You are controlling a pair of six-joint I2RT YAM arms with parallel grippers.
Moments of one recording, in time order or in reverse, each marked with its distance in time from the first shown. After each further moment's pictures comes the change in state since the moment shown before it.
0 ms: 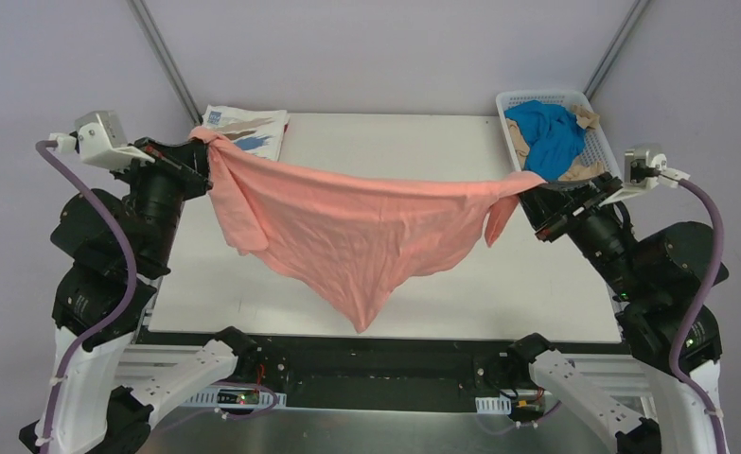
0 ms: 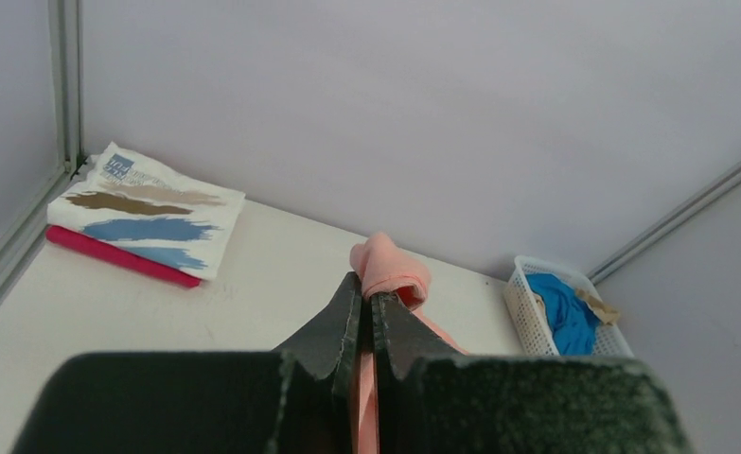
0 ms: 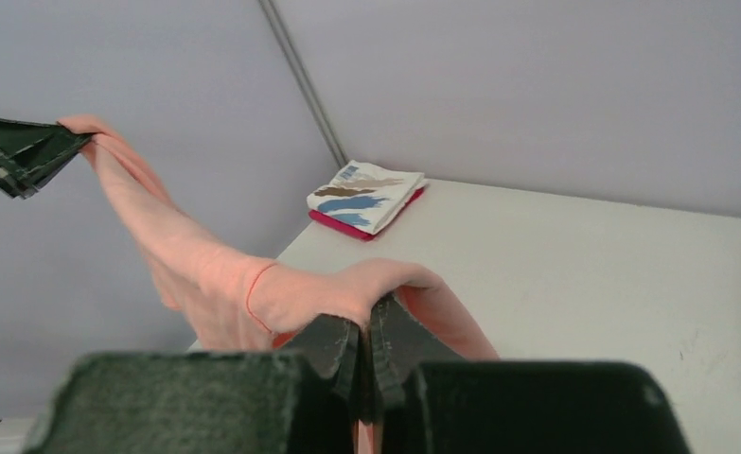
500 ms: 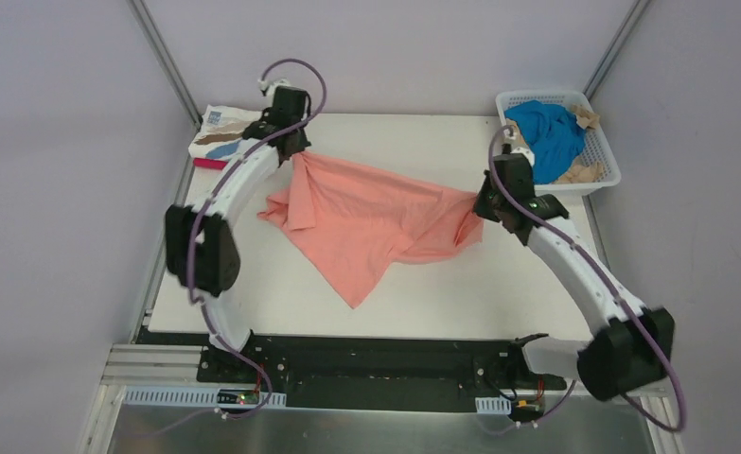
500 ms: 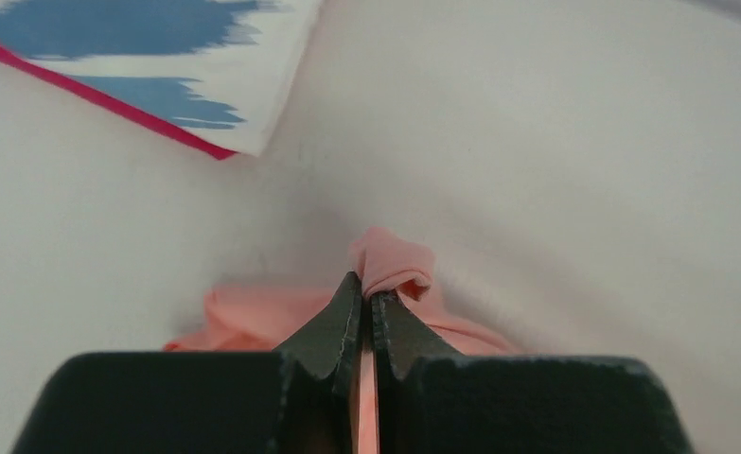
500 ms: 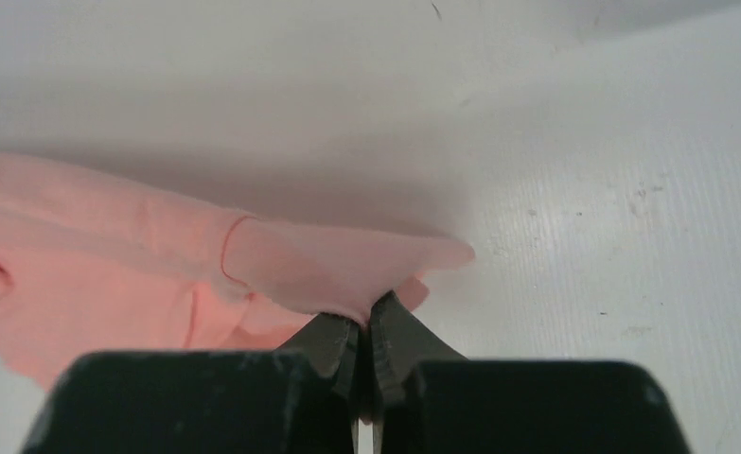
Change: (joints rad) left arm 0.243 0.853 0.045 0.060 0.105 -0.058; right arm -0.117 0.455 -0.312 -0.044 0.375 0.162
